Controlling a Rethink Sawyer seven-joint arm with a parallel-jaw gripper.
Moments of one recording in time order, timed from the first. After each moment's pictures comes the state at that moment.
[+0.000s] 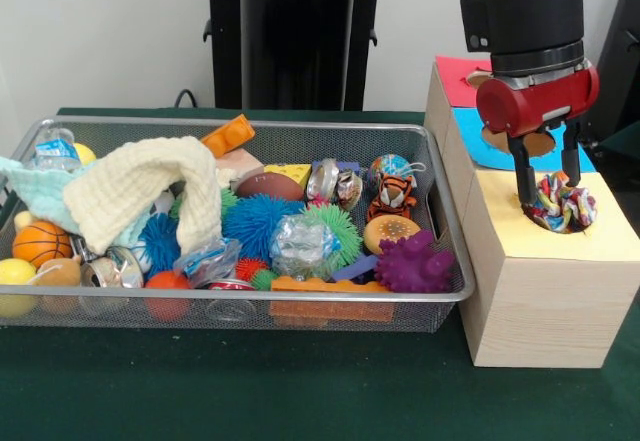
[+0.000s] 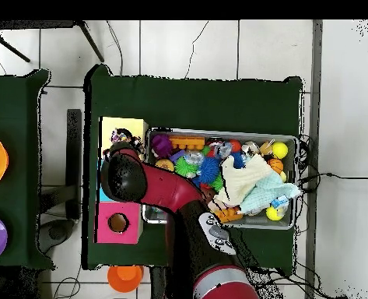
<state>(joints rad) -0.20 -0.68 0.28 1.88 0.32 0.05 0.90</state>
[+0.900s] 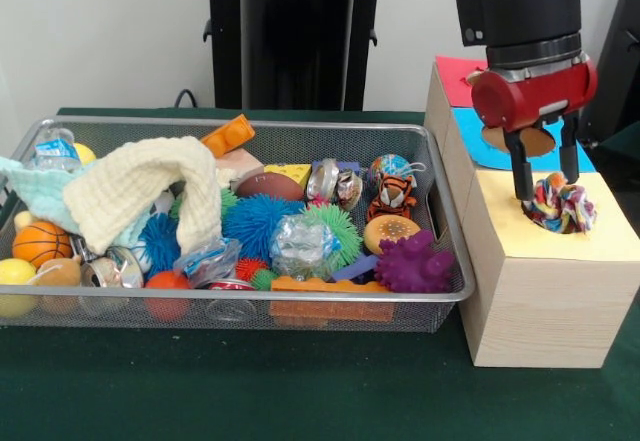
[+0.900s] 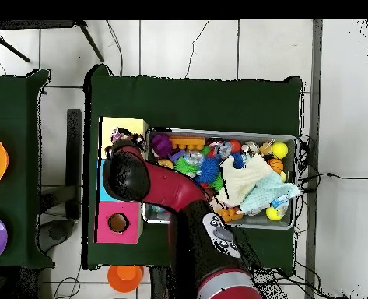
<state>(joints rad) -0.22 -0.69 0.28 1.87 0.32 0.05 0.90</state>
